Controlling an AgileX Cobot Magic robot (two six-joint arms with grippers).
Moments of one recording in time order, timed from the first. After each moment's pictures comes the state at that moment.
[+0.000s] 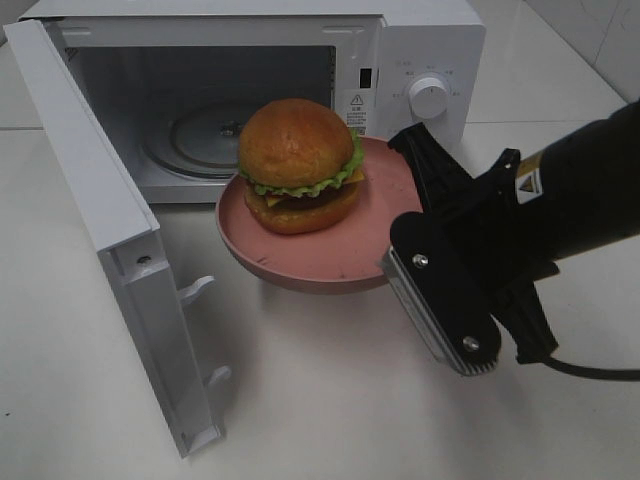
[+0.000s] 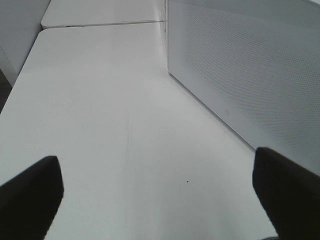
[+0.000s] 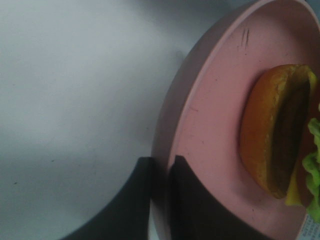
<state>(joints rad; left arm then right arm) 0.02 0.00 -0.50 -0.07 1.04 0.09 0.66 1.35 -0.69 0.11 0.28 -1.64</state>
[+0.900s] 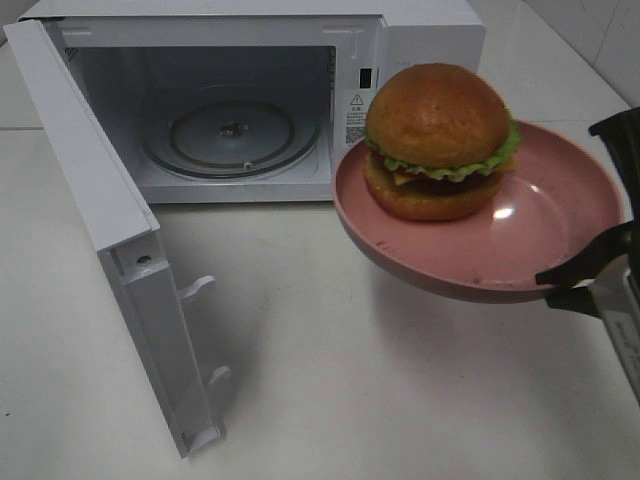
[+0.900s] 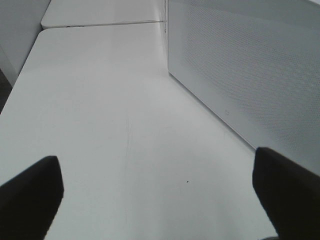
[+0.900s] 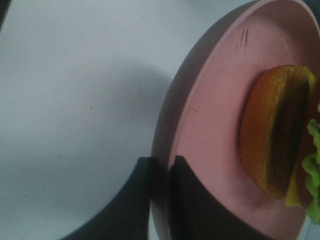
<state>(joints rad) 0.02 0.00 -0.50 -0.07 1.04 0.09 0.66 0.87 -0.55 -0.15 0.56 -1.27</state>
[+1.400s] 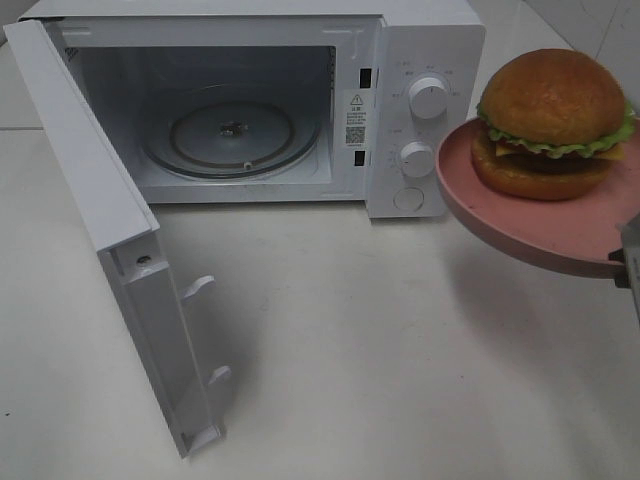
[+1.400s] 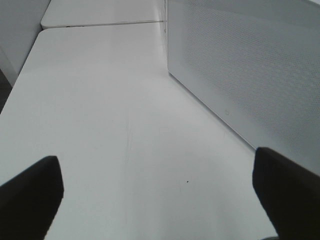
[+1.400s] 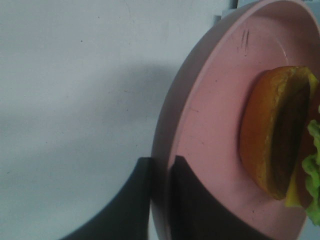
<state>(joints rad) 0.02 0.00 -0.50 -0.07 1.04 0.09 0.66 0.83 -0.55 -0.45 0.70 -0.80</state>
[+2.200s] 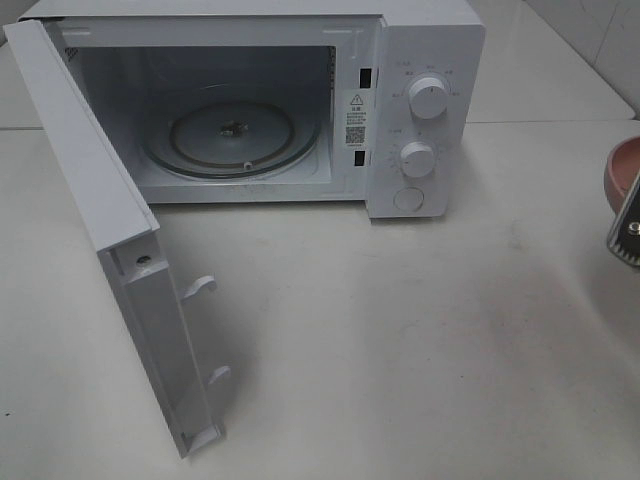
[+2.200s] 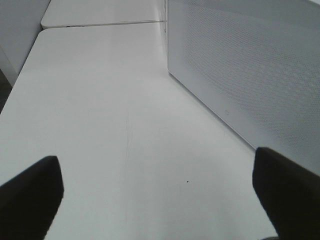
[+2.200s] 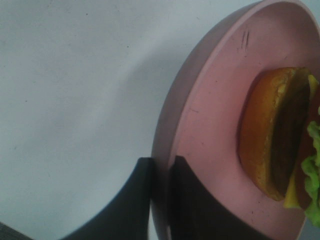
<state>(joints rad) 0.02 0.00 -0.50 -0.07 1.04 0.09 0.66 0.99 -0.55 -0.76 0.93 0.08</state>
